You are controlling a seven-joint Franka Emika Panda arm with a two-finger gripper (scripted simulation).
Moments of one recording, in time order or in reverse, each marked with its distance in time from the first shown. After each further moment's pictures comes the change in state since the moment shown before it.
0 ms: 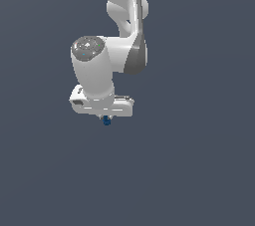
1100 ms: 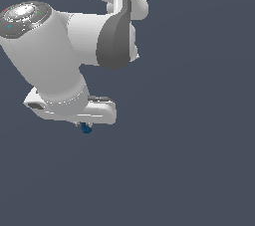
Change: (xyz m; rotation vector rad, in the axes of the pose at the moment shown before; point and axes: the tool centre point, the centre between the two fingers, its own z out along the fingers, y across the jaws) arm 0.072 0.042 -0.078 0.000 -0.001 0.000
